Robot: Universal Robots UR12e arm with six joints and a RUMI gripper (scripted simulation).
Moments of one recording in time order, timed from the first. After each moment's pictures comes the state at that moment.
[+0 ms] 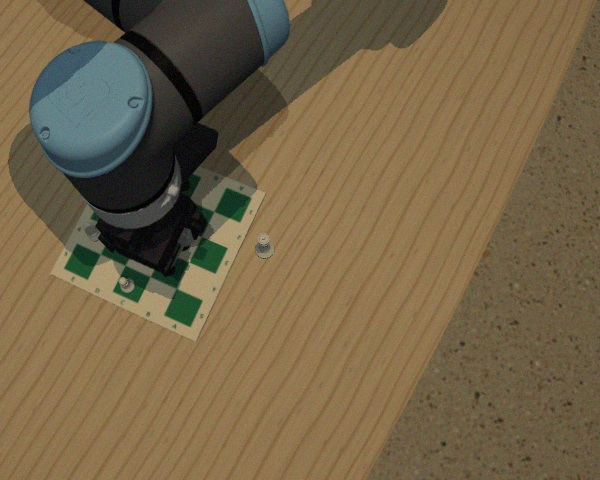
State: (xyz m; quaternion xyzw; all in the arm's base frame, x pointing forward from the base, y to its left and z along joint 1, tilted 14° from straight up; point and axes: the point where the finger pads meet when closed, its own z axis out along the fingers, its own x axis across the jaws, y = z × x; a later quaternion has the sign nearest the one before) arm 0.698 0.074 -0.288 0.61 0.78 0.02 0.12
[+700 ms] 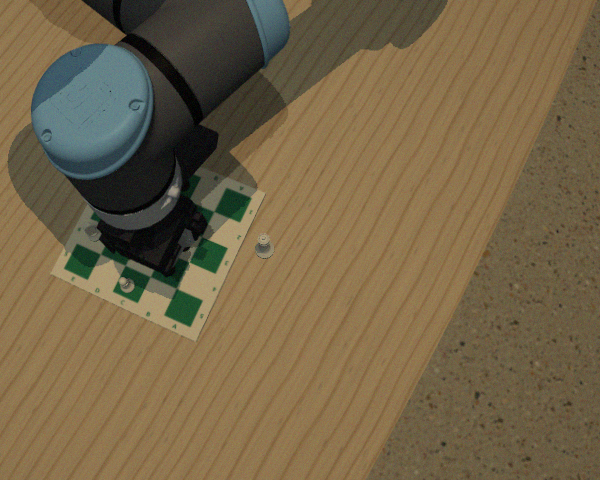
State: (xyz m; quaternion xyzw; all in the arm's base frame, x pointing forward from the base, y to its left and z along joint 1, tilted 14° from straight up) arm 0.698 0.074 -0.291 0.61 0.78 0.02 0.12
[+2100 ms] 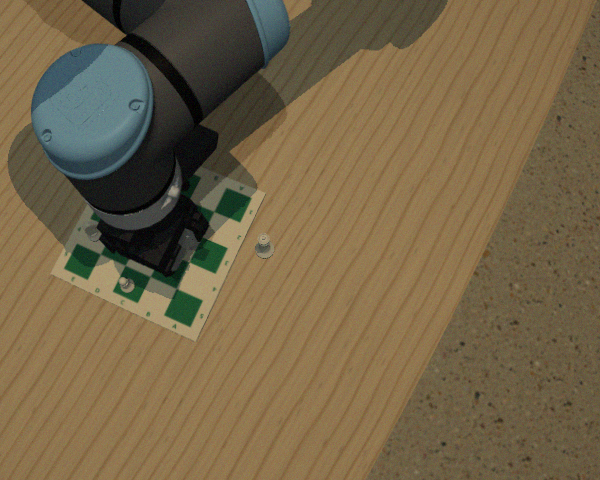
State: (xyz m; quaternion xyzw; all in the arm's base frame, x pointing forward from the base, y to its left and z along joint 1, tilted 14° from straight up) arm 0.698 0.074 -0.292 0.61 0.78 0.02 0.12
